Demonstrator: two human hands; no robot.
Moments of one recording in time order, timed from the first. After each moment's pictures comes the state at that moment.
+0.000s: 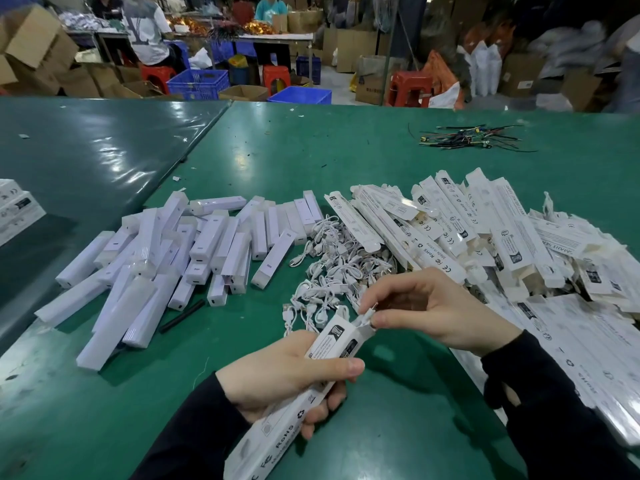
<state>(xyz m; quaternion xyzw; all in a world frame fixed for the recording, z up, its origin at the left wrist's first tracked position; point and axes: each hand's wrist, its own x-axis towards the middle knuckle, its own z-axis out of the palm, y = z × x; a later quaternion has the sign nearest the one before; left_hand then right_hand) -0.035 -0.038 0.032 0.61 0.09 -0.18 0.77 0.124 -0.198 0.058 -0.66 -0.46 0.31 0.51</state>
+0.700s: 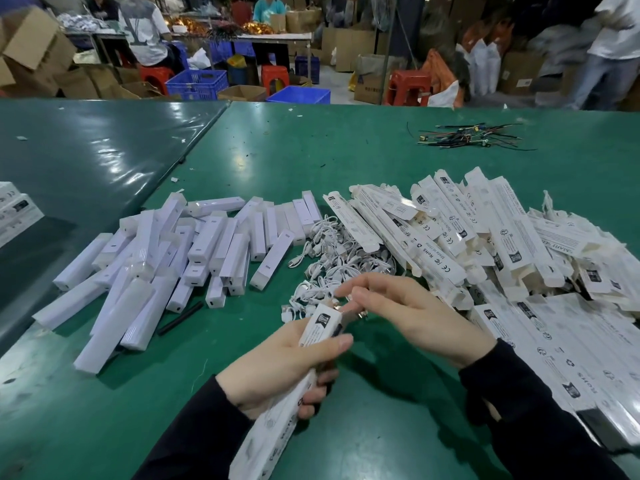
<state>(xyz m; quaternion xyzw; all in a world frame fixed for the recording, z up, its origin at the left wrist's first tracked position) -0.031 -0.038 0.025 0.57 0.14 -0.14 0.80 0.108 -0.180 0.049 -0.69 -0.41 0.32 0.51</state>
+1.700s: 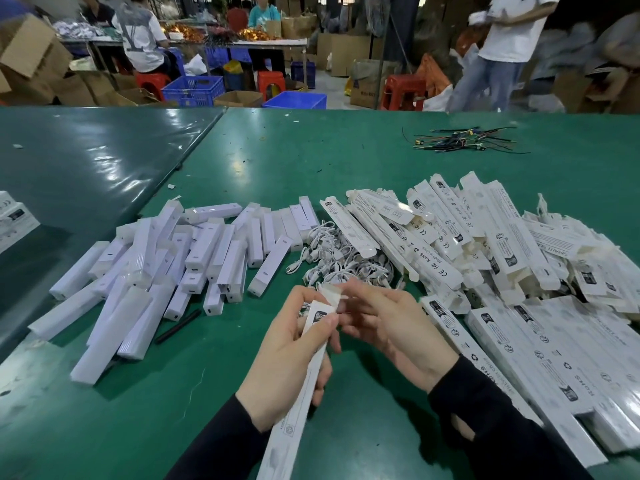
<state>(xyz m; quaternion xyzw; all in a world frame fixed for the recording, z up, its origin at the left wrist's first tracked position) -0.020 -0.048 0.016 0.62 0.11 0.13 0.76 0.091 -0.160 0.034 -0.56 -0.13 0.39 0.71</state>
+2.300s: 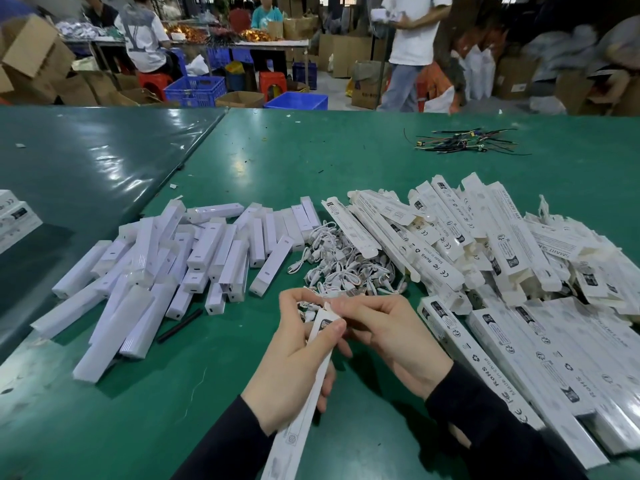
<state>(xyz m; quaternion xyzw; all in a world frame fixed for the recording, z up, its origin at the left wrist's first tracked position) -0.021 -0.050 0.008 0.65 0.11 0.13 0.74 0.085 -0.157 0.026 -0.57 -0.21 0.37 0.70</state>
